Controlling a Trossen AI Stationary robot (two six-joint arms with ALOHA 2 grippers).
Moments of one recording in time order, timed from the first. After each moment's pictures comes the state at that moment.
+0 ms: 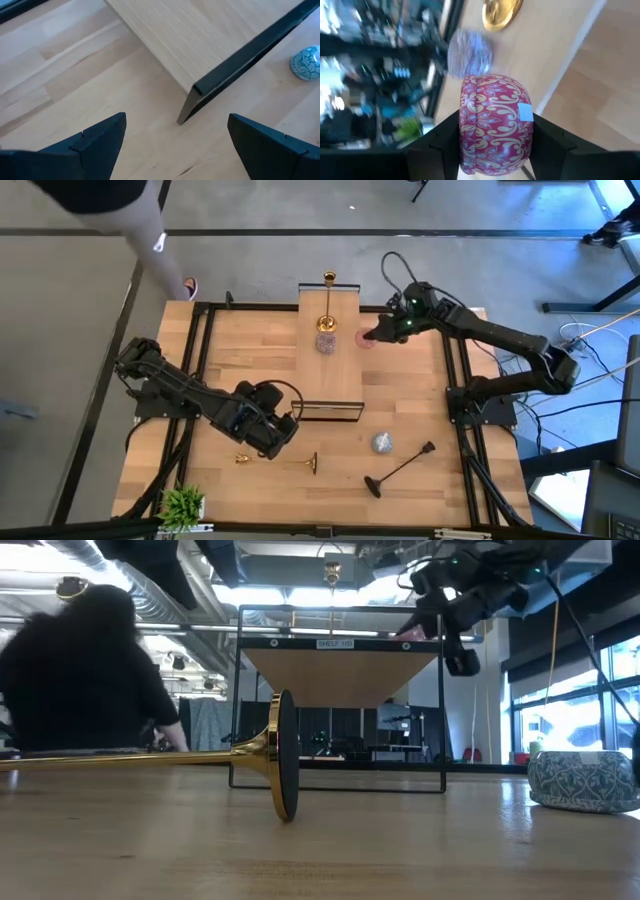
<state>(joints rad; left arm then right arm) -0.47 1.59 1.41 -1.19 -0.67 -1.36 -0.64 1.25 0.88 -0.27 -0.61 0.89</state>
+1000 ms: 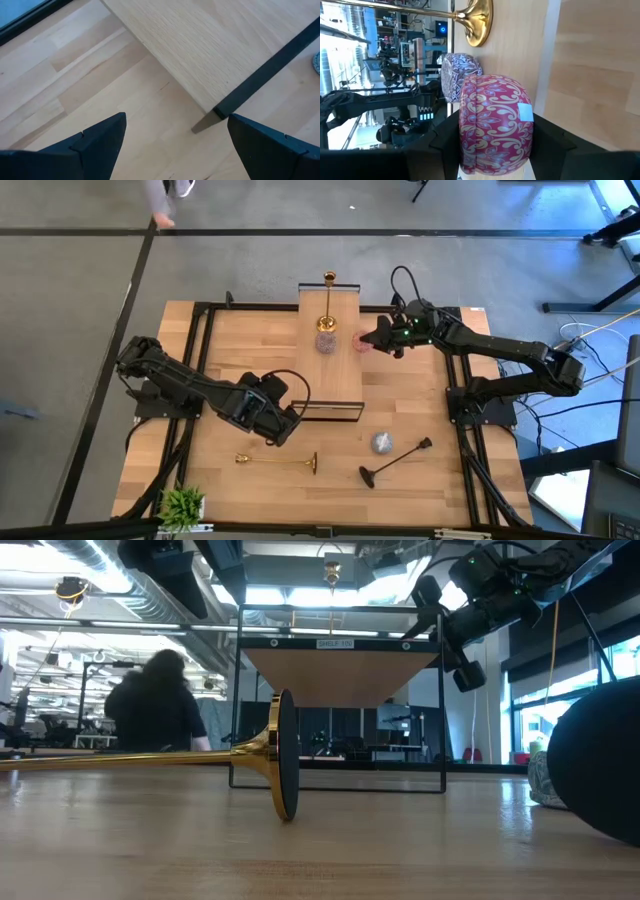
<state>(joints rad) -0.40 1.59 1.41 -1.19 -0.65 -1.23 -0.53 1.20 0.68 0.03 -0.40 1.27</state>
